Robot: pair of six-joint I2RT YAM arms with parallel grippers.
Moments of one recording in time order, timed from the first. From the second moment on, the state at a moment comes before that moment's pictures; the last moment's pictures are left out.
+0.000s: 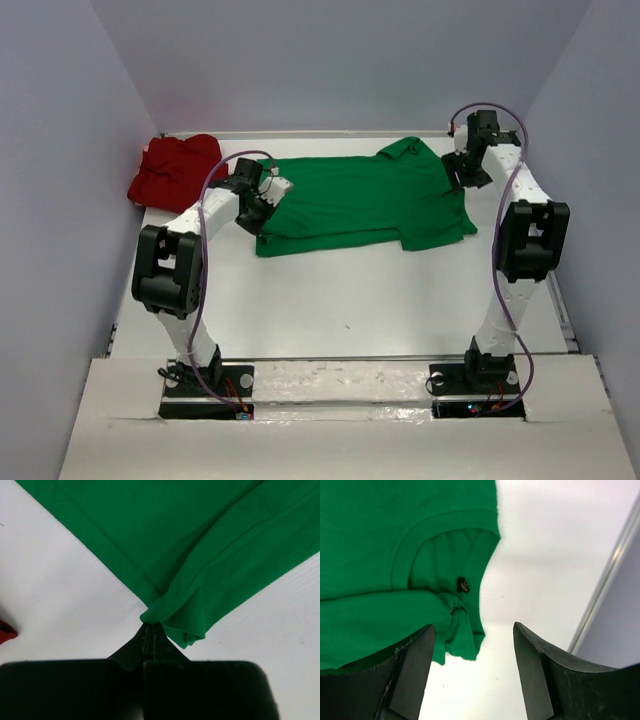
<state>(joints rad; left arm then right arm) -0.26 1.75 1.25 -0.64 0.10 0.39 -0.04 2.07 1.84 -0.88 0.12 -0.32</state>
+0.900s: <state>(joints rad) -0.27 1.92 1.38 -0.63 -0.13 0.42 -0.04 1.89 1.72 -0.94 0.10 -0.32</state>
